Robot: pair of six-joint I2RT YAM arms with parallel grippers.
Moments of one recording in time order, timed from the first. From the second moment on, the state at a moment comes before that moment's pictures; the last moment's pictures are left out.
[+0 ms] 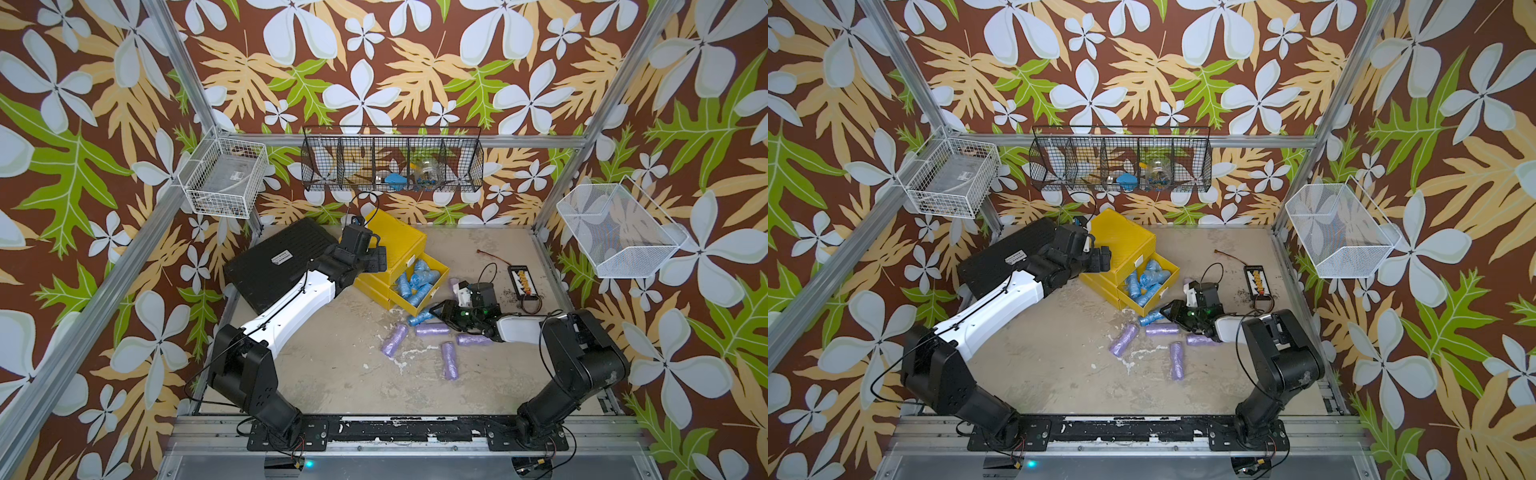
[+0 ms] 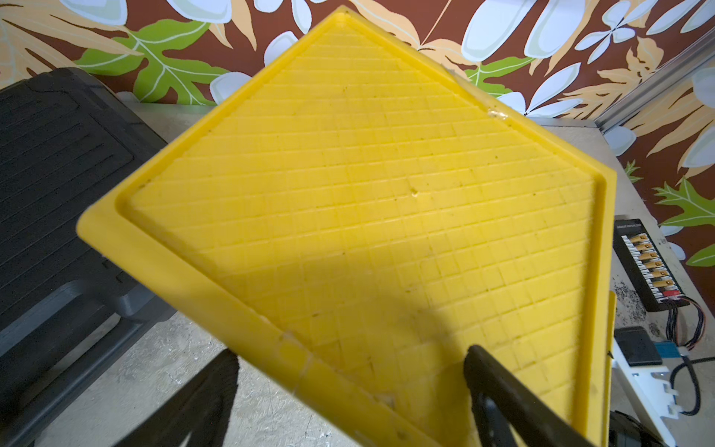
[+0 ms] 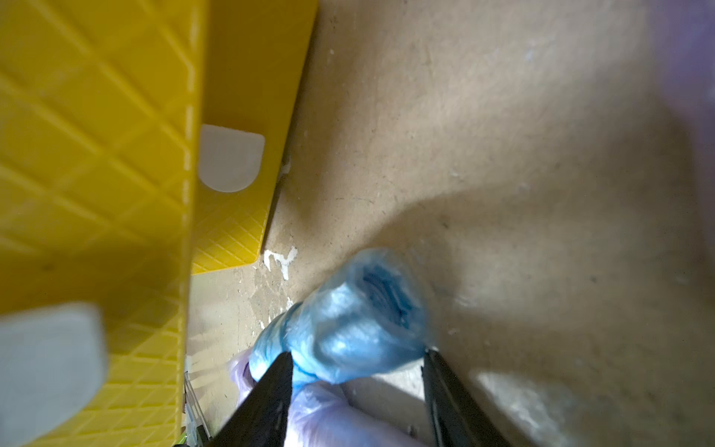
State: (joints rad) left arm -0.51 1.58 1.36 -0.44 -0.17 -0.38; right arm 0.29 1.68 0.62 0.28 -0.53 0.77
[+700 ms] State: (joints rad) left arm -0.50 1.56 1.34 -0.42 -0.15 -0.41; right arm 0.27 1.73 0.57 0.49 -0.53 0.94
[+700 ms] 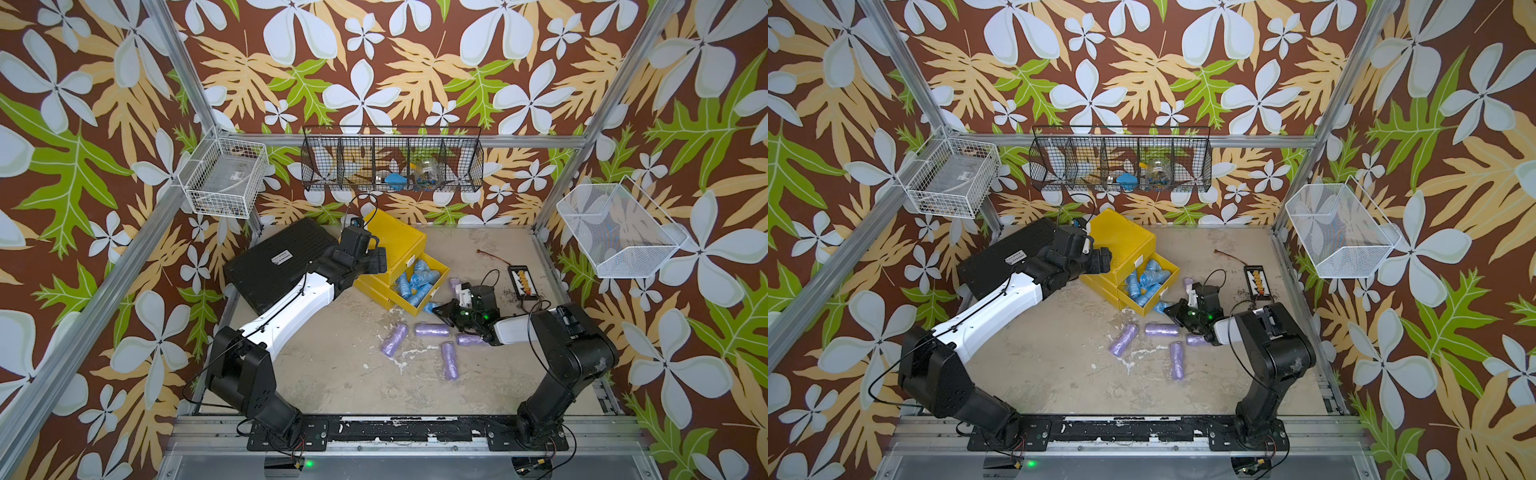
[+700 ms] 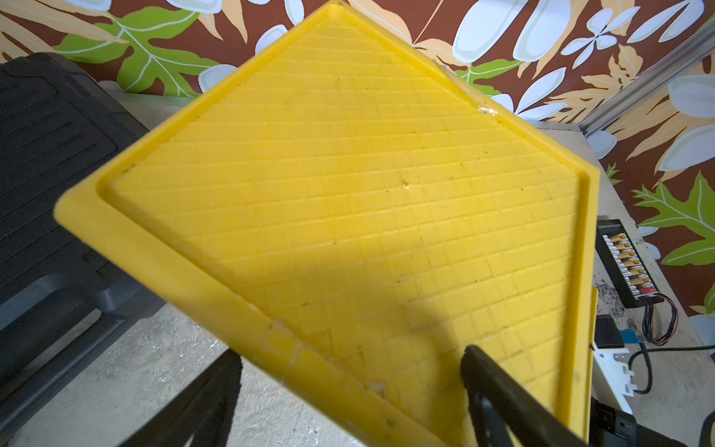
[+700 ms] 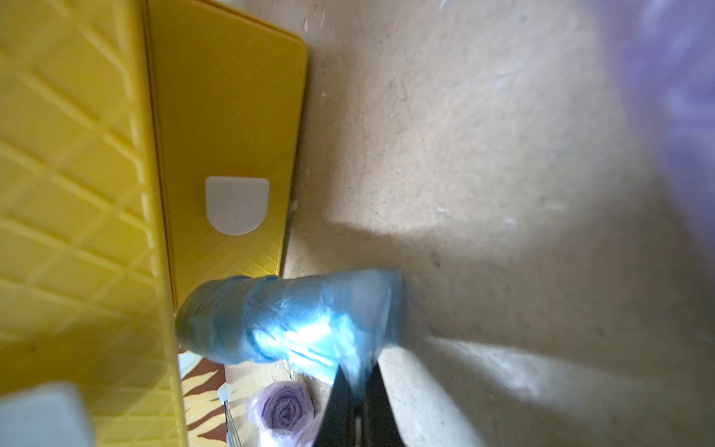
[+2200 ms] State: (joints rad) left arm -0.50 1.59 1.35 -0.40 -0.12 -0.41; right arm 0.16 1.38 1.10 -0.28 -0.49 0.51
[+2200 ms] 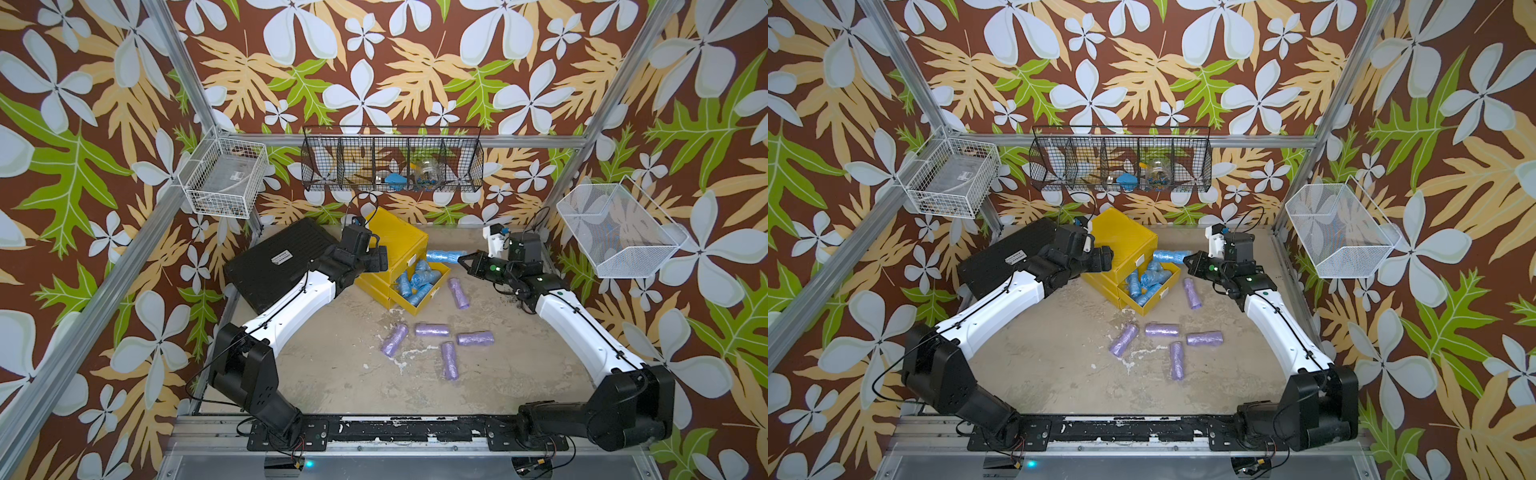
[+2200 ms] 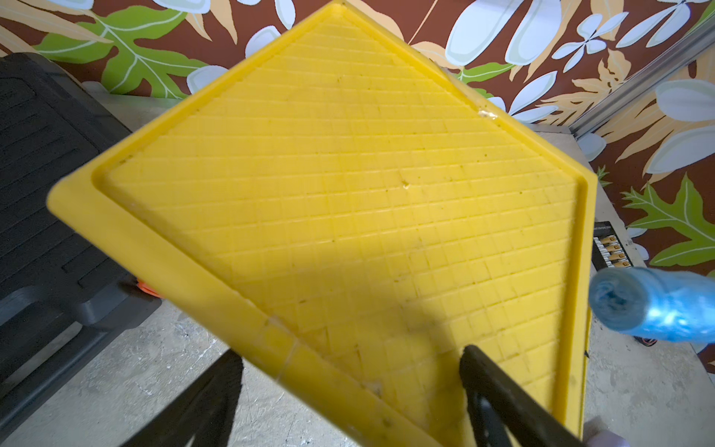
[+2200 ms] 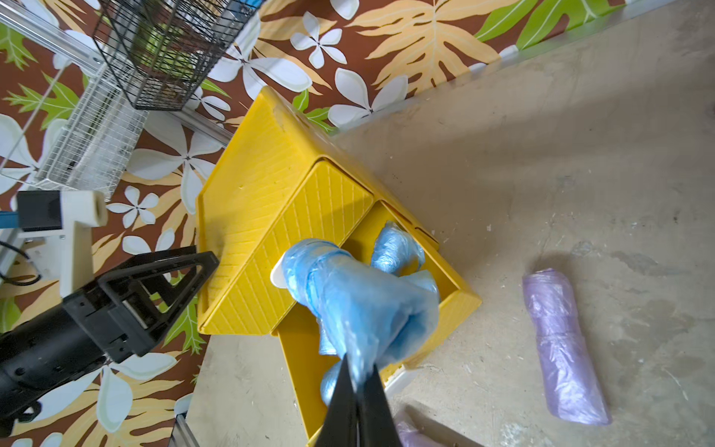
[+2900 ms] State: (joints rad) left arm -0.50 1.61 1.37 -0.39 -0.11 -0.41; right arm 0.31 1.76 1.28 -0.27 -0.46 0.48
